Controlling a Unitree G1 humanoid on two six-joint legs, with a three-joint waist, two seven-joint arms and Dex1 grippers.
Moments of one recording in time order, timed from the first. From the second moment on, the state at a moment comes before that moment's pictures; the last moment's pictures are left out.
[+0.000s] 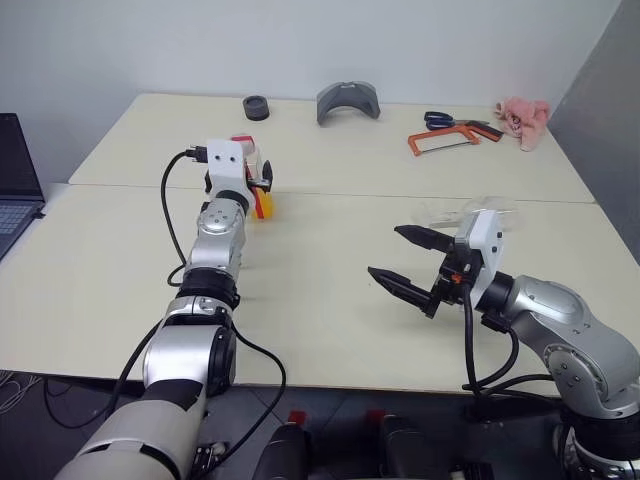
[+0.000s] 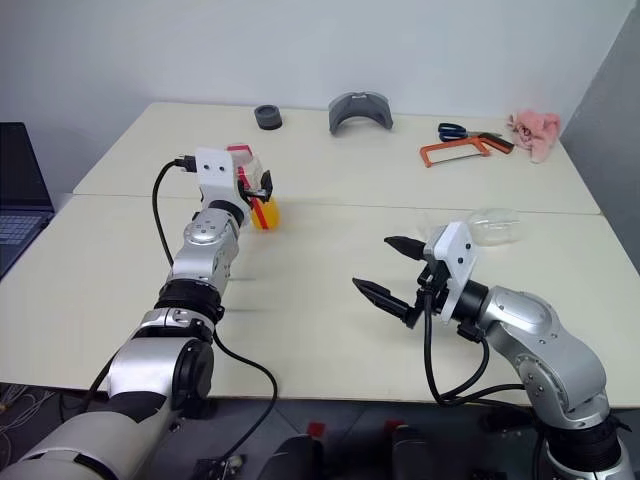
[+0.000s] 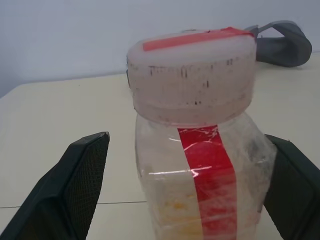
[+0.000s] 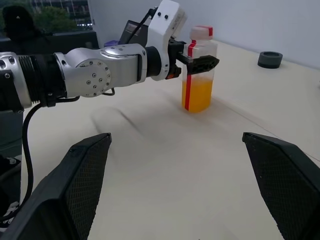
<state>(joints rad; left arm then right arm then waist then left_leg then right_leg) -1.00 0.30 0.15 0.95 -0.03 -0.08 -0.05 -0.26 -0.54 0.01 -0.61 0.61 0.64 0.61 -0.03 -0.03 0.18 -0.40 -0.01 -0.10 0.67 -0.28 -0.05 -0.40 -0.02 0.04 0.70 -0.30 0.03</state>
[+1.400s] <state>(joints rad) -1.04 0.26 0.13 1.03 -0.05 -0.14 -0.12 -0.28 -0.54 0.01 -0.60 0.61 0.64 0.59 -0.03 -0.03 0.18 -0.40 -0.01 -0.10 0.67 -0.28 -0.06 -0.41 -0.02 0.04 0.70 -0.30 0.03</state>
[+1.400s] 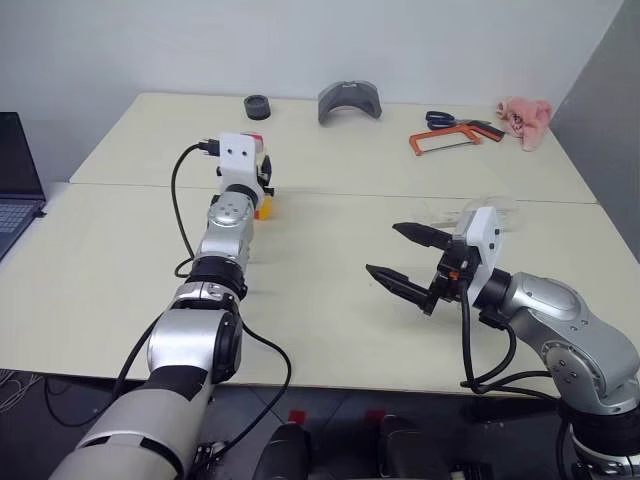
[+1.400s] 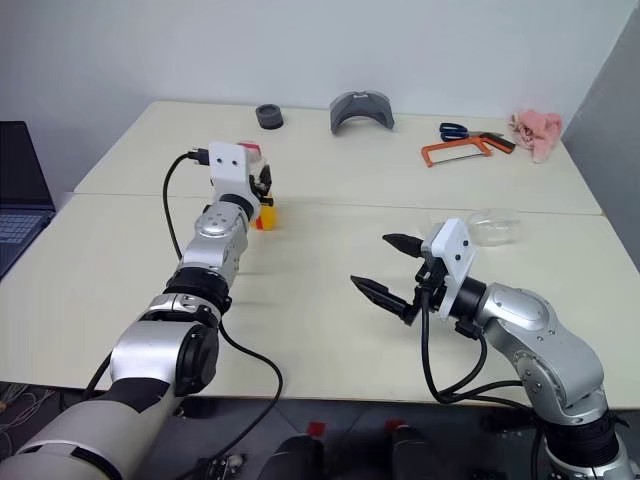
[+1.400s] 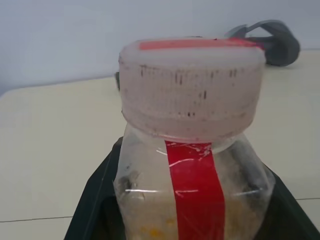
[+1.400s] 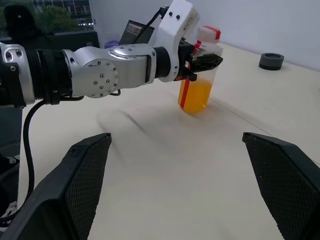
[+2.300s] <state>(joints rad) -0.76 0.24 -0.19 0.39 -0.34 0.12 -1.30 -0.31 -0.55 -0.03 -0.79 0.72 0.79 0.32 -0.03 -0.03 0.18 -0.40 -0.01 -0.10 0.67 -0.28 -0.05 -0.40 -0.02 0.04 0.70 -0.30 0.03</state>
